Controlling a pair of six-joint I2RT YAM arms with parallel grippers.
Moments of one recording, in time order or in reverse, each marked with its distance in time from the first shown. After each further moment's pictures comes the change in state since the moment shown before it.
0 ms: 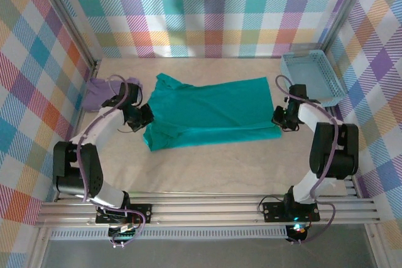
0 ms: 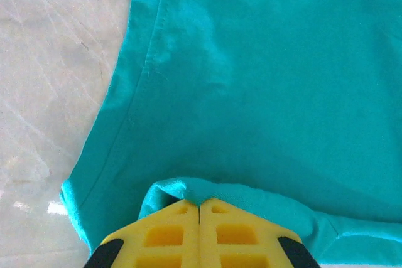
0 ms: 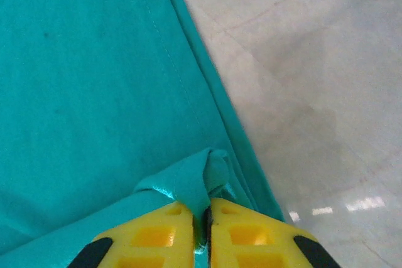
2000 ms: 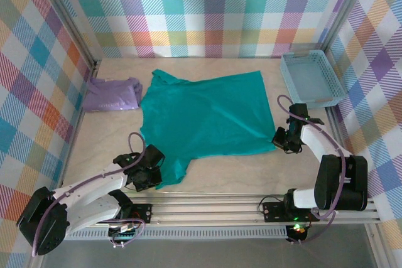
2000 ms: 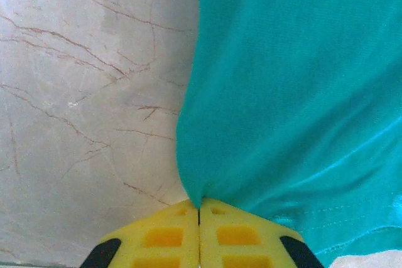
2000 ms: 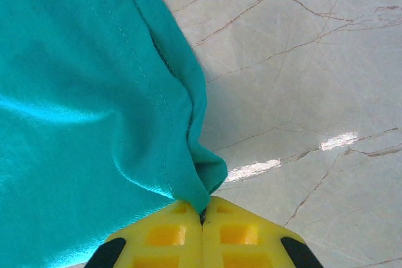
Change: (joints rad) left arm -0.591 -0.539 -0.649 -0.144 -0.180 -0.346; right arm 0.026 -0.328 -0.276 -0.173 0.047 0.053
